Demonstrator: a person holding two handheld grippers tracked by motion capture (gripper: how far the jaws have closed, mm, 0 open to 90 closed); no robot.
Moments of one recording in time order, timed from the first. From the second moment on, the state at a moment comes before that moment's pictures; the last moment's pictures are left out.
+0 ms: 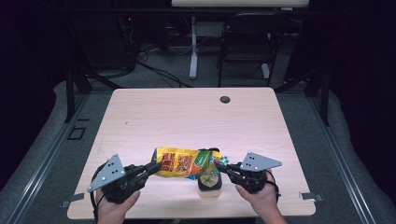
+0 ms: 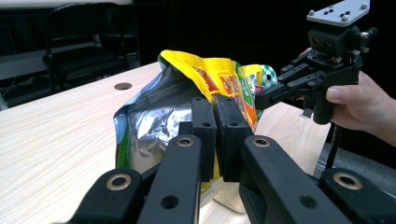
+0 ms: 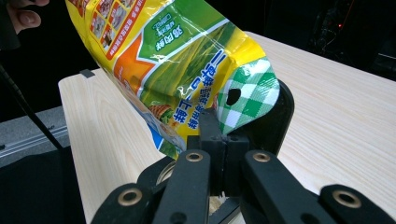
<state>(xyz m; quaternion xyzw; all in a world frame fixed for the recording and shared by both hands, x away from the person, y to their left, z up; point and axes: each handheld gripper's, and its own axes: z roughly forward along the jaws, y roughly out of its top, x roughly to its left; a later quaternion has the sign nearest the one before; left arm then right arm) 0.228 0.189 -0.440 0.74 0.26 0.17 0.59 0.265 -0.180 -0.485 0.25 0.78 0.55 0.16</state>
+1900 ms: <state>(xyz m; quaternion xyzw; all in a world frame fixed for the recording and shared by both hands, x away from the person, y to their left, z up) 0.230 0.191 -0.442 0.74 0.28 0.14 0.60 0.266 -0.181 -0.491 0.26 0.77 0.56 0.13</state>
